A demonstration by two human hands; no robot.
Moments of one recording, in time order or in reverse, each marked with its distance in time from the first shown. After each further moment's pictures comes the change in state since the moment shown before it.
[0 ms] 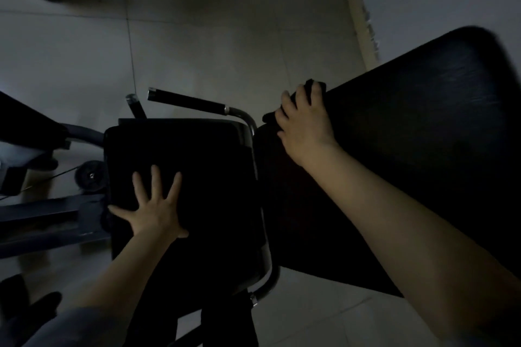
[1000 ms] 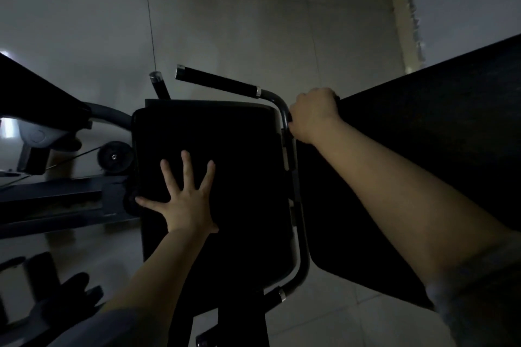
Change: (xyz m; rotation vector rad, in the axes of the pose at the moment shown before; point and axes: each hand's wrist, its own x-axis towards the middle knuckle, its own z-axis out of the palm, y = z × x) left_hand 0.018 -0.006 0.013 0.057 0.002 -0.021; right_hand 0.092 -0.067 0.007 0.072 -0.251 -0.077
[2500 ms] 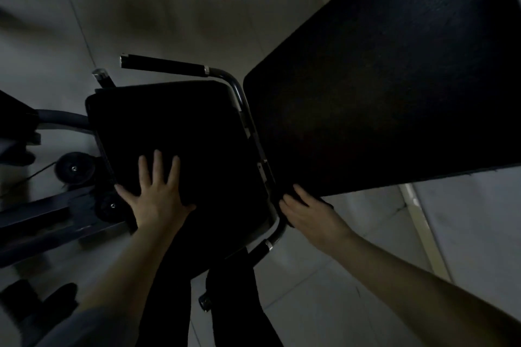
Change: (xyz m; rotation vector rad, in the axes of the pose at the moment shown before) left_hand -0.044 -0.033 0.040 0.011 0.212 0.257; right_hand -0.243 -0.106 0.170 -0.320 0.200 -0.382
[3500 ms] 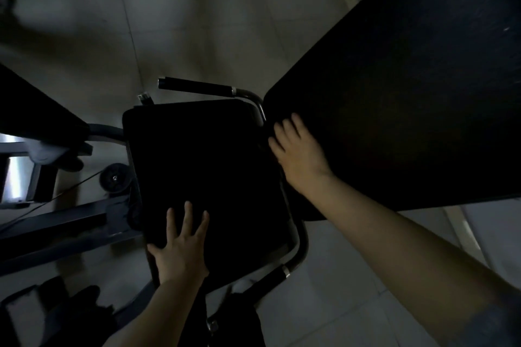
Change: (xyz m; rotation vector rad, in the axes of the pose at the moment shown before) left_hand -0.050 0.018 0.051 0.119 -0.151 -0.089; right_hand 0.080 0.111 -0.042 0.233 0.077 0.351
